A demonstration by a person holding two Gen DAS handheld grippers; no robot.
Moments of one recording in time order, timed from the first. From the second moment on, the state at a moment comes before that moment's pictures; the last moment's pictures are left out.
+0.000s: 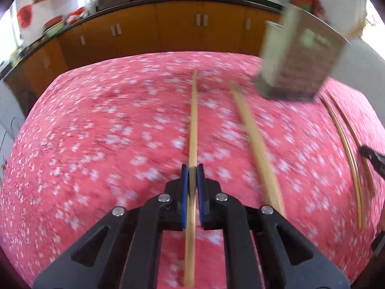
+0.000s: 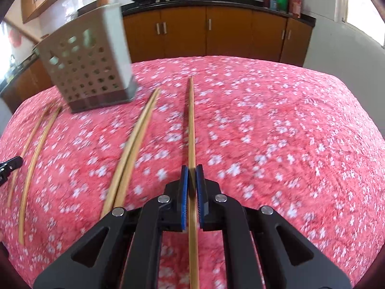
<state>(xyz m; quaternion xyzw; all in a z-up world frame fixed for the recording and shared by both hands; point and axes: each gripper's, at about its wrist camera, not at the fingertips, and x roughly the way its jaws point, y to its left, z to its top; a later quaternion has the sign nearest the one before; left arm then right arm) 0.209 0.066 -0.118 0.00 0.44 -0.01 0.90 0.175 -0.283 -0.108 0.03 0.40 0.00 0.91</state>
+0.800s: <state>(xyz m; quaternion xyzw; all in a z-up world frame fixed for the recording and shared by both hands) 0.212 0.087 -0.118 -0.04 0.42 -0.01 0.91 0.179 -0.288 -0.109 0.05 0.40 0.00 0.92</state>
